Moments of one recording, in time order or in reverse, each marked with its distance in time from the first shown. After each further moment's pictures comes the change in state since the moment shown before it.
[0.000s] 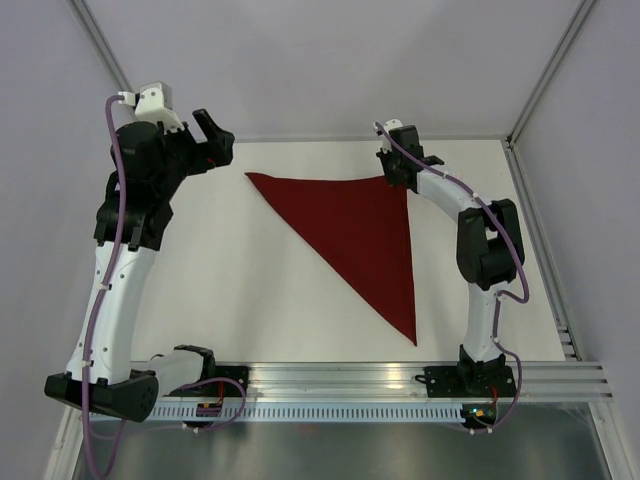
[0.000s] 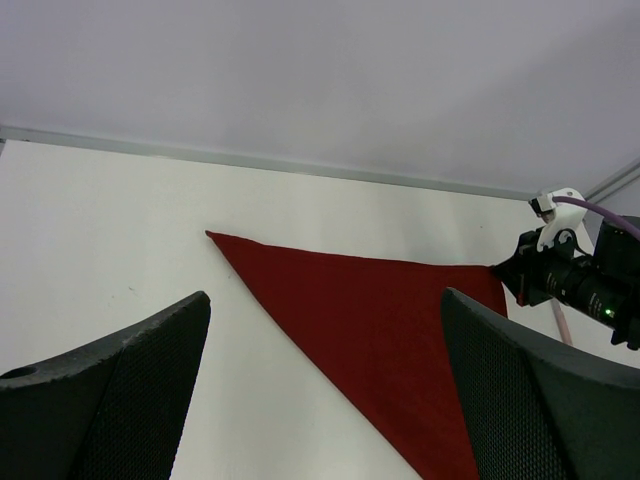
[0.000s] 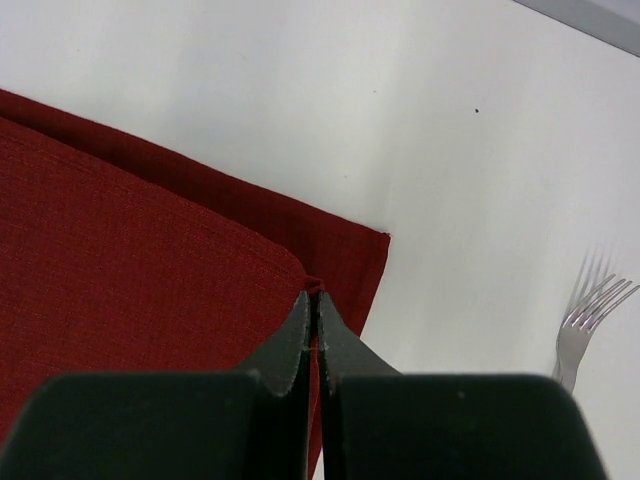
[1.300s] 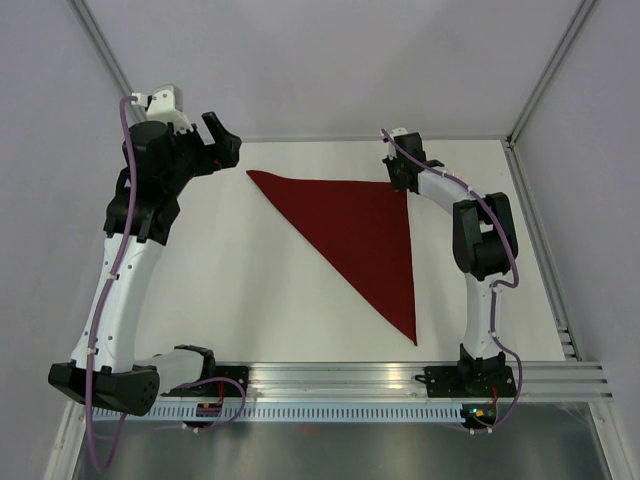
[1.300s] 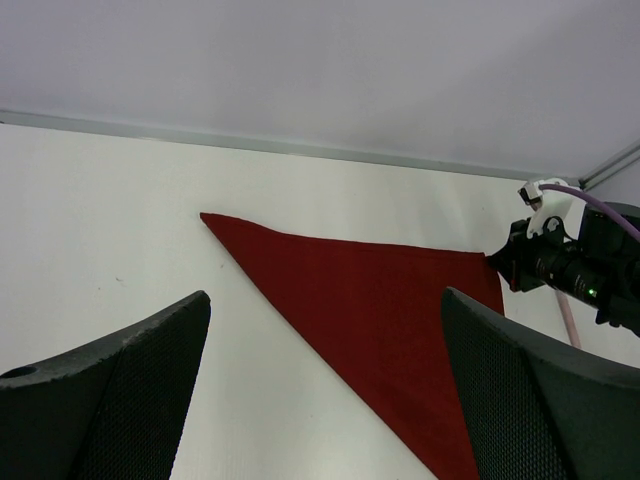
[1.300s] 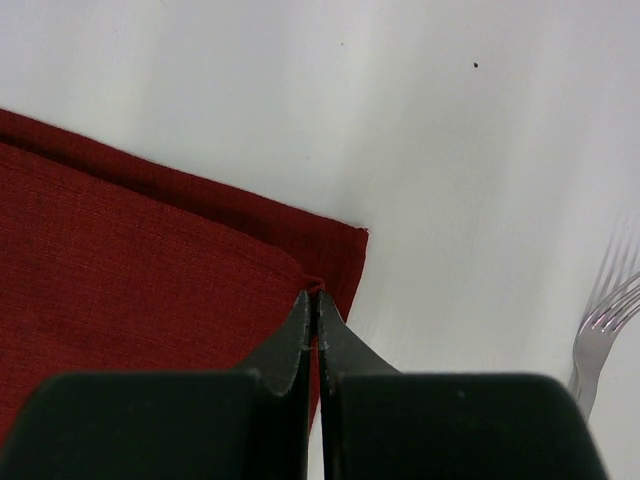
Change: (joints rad) left arm 0.000 0.030 -0.038 0.026 0.030 0.000; right arm -0.049 0.097 0.012 0.027 0.008 -0.003
